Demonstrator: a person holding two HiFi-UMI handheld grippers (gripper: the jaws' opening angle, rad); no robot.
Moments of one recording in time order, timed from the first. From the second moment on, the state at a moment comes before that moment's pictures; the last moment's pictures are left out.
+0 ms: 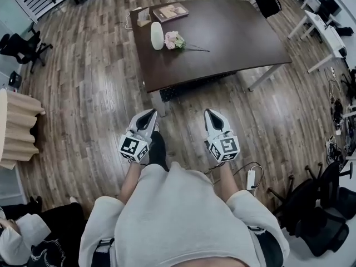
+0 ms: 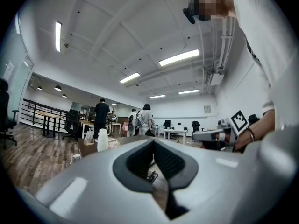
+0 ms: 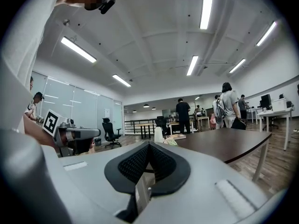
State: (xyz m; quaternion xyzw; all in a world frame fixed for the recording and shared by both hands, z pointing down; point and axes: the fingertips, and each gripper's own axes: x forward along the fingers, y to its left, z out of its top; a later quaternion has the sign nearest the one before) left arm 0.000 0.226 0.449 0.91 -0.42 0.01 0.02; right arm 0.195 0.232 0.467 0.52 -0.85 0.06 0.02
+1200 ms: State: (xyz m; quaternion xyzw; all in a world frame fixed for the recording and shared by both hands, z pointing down) left arm -0.108 -0.177 0.414 0.94 -0.35 0.00 0.01; right arm 0.090 -0.145 0.425 0.58 -0.81 0.04 0.04
